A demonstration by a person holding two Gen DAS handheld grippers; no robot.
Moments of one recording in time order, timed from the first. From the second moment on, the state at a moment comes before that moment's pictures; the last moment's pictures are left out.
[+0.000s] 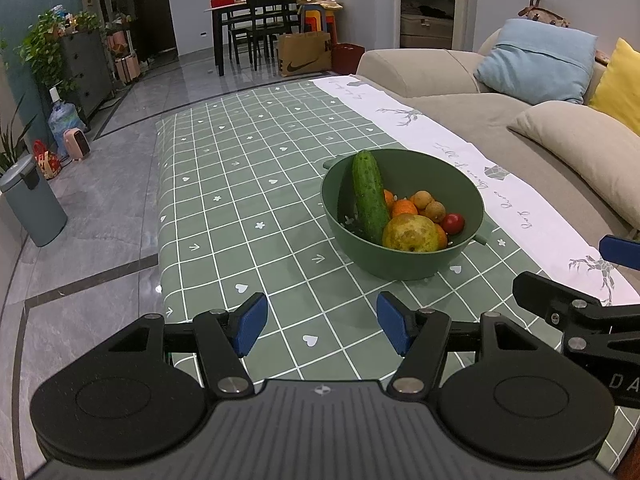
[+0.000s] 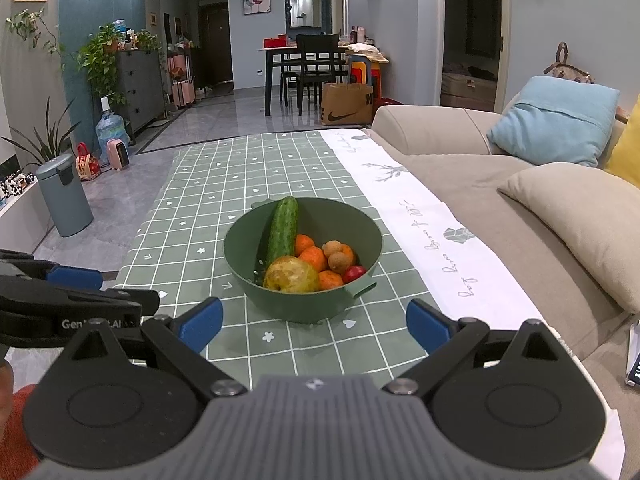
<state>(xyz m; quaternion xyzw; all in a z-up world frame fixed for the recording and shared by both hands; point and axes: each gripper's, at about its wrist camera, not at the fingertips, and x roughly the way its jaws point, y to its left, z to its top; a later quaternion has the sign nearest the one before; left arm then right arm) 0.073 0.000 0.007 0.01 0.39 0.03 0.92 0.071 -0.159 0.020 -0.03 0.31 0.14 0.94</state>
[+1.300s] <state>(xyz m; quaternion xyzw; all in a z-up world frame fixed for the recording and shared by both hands) 0.070 0.000 0.010 0.01 0.39 0.03 0.92 0.069 -0.164 0.018 -0.03 0.32 0.14 0.94</state>
